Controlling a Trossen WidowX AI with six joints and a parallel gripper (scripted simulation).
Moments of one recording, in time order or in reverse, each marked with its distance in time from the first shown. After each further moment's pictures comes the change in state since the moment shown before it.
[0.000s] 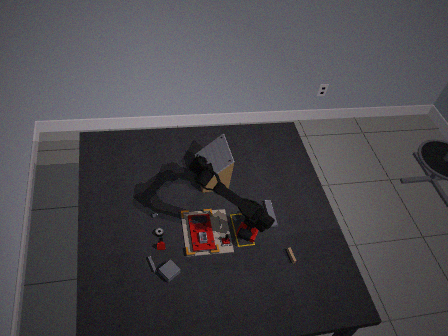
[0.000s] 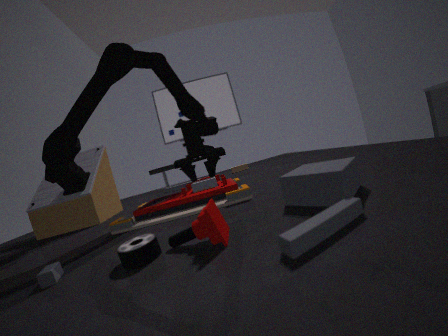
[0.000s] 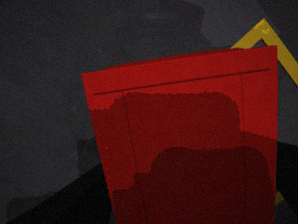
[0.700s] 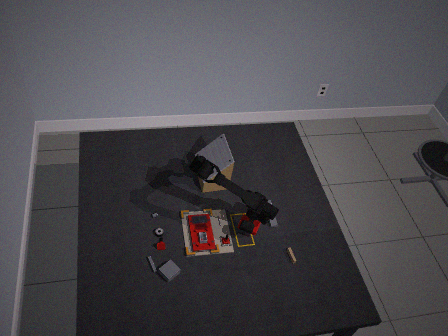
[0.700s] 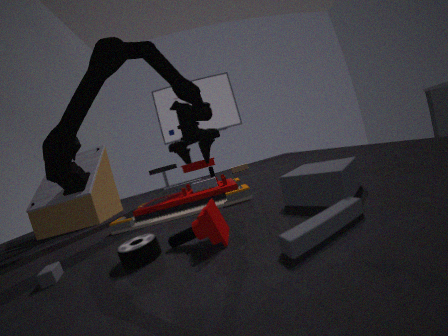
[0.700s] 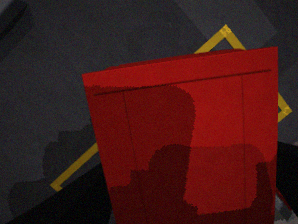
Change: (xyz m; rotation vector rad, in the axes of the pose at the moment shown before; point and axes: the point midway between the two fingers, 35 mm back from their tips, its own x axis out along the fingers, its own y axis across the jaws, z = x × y) arm -0.062 0.002 -0.001 -0.012 0.008 0.001
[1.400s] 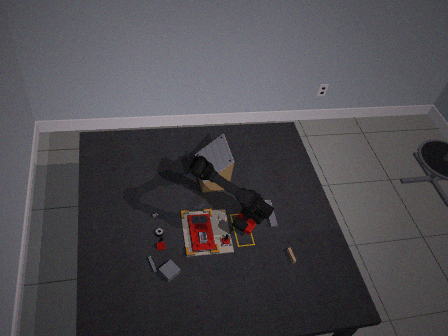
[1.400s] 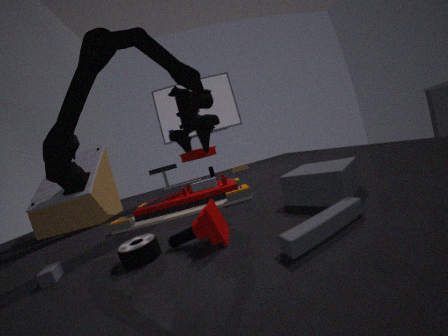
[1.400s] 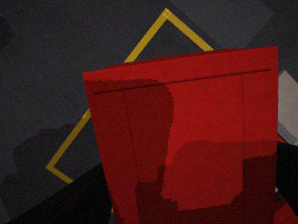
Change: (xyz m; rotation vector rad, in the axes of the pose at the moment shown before) arm -0.034 -0.027 -0.020 0.143 -0.008 0.010
